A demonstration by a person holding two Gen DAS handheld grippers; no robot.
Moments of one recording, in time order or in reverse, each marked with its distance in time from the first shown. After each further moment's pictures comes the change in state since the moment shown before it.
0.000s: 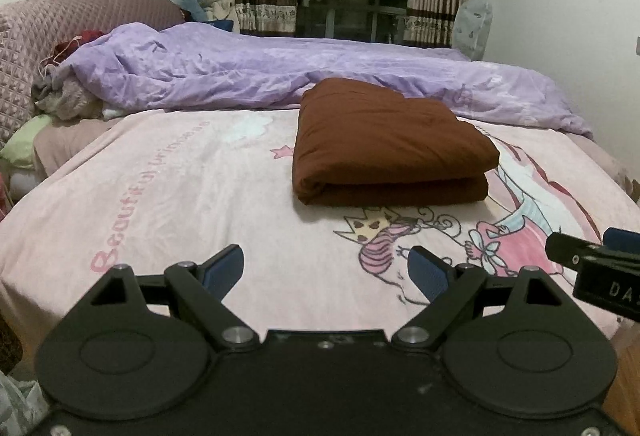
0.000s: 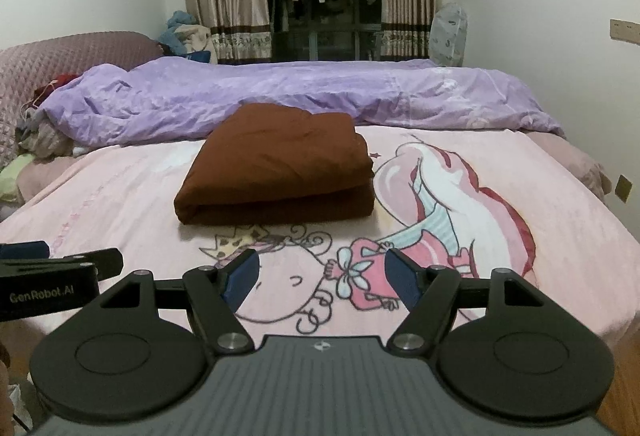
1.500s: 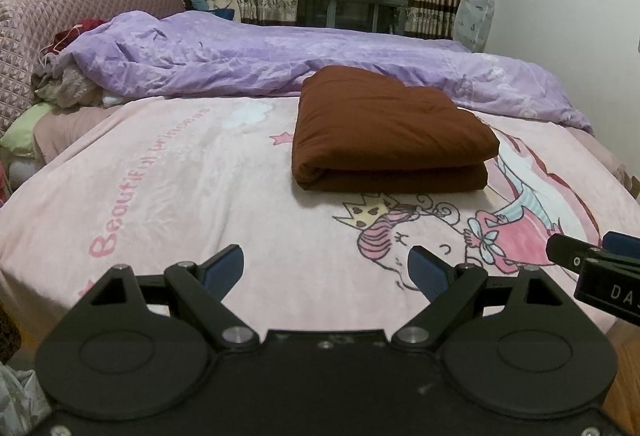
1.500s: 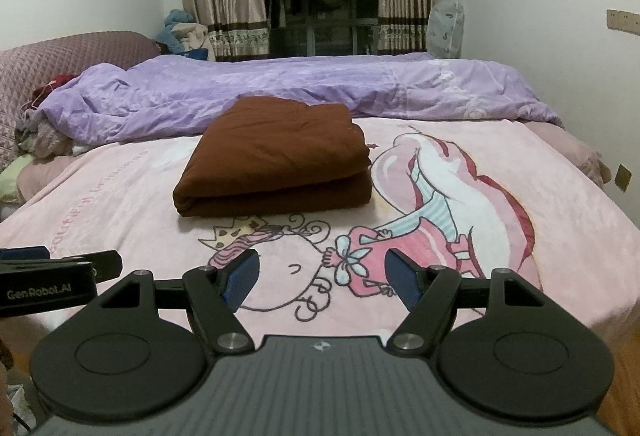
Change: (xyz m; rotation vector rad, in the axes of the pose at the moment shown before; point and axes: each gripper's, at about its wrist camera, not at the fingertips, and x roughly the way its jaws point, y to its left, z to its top) left arm 0.003 -0.001 -0.004 -0.010 0.033 0.000; right arm -0.004 -0.003 -0.011 0.019 0.011 0.005
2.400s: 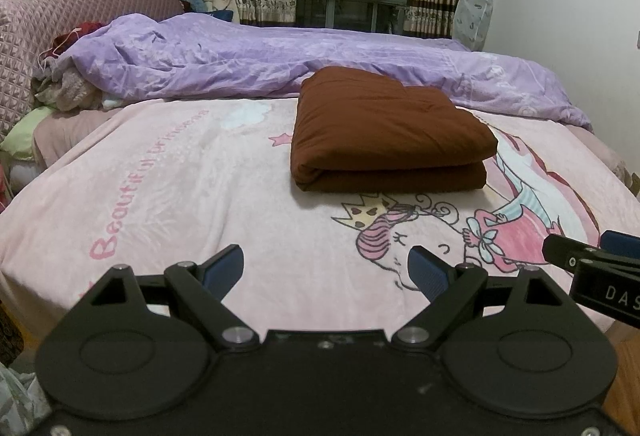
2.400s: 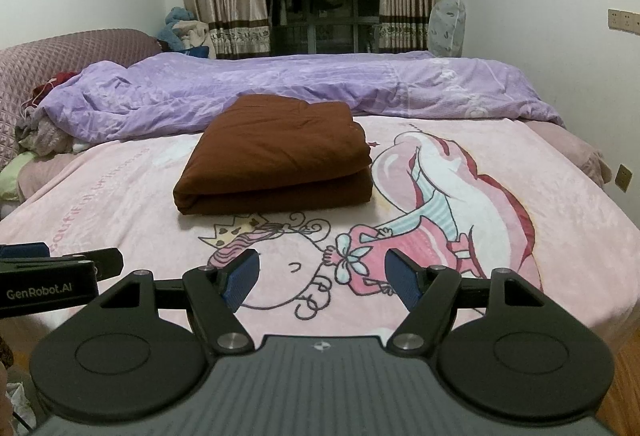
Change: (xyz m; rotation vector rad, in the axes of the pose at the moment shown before) left arm 0.000 -0.001 0.000 0.009 0.000 0.001; right arm 0.000 0.000 0.000 -0.001 0.001 0.000
